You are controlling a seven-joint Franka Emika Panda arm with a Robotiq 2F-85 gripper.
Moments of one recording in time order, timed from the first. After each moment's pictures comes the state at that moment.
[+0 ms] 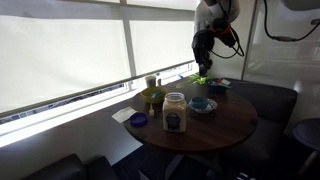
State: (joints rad) arm -0.01 0.27 -0.01 -1.35 0.63 1.25 0.06
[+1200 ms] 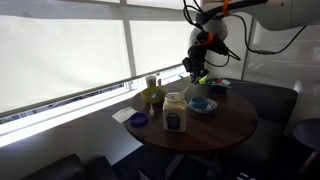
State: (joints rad) arm -0.05 0.44 -0.03 -1.30 0.87 1.19 0.41
